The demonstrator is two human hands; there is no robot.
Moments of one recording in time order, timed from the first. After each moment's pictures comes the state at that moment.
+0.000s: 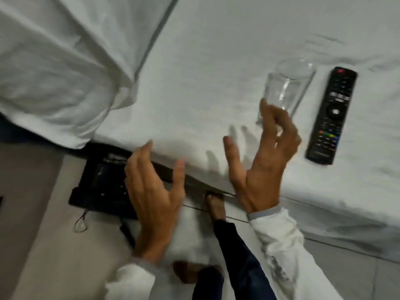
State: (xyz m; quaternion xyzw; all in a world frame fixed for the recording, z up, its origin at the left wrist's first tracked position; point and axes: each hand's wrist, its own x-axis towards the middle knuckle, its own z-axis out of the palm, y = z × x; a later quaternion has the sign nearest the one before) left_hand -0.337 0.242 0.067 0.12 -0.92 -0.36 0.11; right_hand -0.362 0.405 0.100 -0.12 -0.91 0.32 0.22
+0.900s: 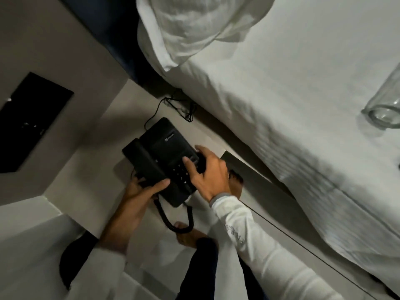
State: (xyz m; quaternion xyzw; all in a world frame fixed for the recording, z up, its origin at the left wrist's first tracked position) left_hand -0.180 0.070 -0.013 0.46 -0.51 -0.71 -0.15; right_hand -0.277 0.243 -0.009 0.01 -0.86 0.45 -0.26
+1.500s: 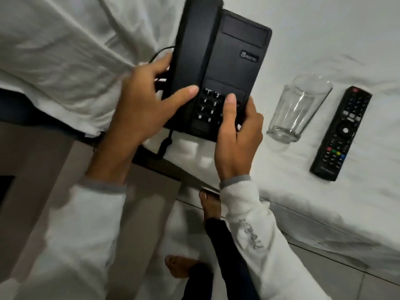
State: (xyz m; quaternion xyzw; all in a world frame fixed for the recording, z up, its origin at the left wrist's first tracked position) left_hand -0.481 0.206 0.147 -0.03 -0.86 -0.51 -0.06; right_hand -0.426 0.348 0.123 -0.28 -0.75 0.59 0.11
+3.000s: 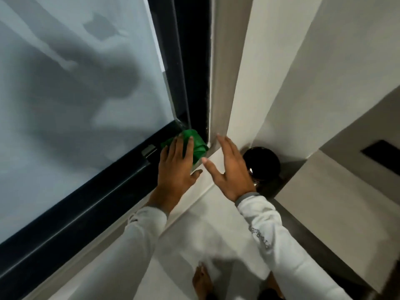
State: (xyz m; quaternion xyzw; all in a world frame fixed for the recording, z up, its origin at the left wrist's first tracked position) left_hand 0.371 0.308 0.217 0.80 -0.60 0.01 0.01; right_hand 0.206 0.254 0.247 0.80 -0.43 0.22 -0.36
